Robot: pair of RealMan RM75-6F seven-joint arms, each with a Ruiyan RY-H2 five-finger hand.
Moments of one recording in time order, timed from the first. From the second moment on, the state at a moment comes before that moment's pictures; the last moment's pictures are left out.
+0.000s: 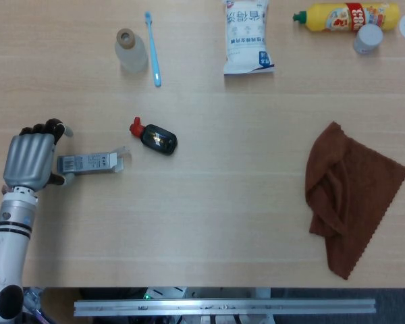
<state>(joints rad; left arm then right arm) -0.34 -1.46 -0.10 -1.50 1.16 1.14 0.33 0.17 -1.16 0.12 -1.45 -1.47 1.43 0.15</state>
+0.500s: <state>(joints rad) -0.28 -1.50 -0.13 -1.33 1.45 1.51 -0.07 0.10 -1.10 0.08 -1.62 -1.54 1.55 0.01</state>
